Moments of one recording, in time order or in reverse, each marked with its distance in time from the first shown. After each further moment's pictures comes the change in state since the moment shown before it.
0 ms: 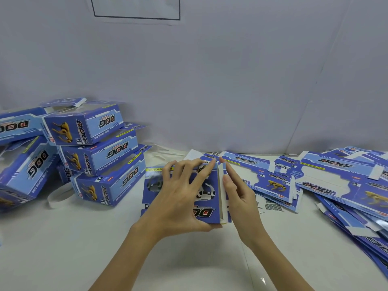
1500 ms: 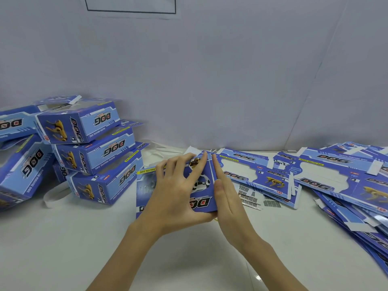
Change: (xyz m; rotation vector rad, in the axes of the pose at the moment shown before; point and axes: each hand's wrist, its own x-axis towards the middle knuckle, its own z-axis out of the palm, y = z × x) left_hand 0.001 0.005 -0.002 0.009 0.017 -0.126; right_hand -0.008 0.012 0.009 -0.091 -0.179 -0.127
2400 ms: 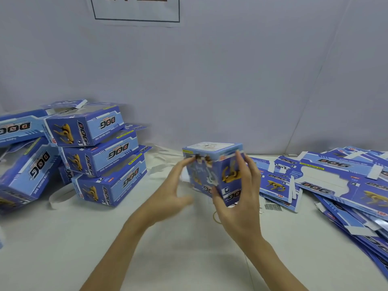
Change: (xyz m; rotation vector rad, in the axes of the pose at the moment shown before) left_hand 0.005 -0.024 -0.006 -0.938 -0.267 -0.411; right_hand 0.008 0.008 -0.014 -0.493 0.358 -0.434
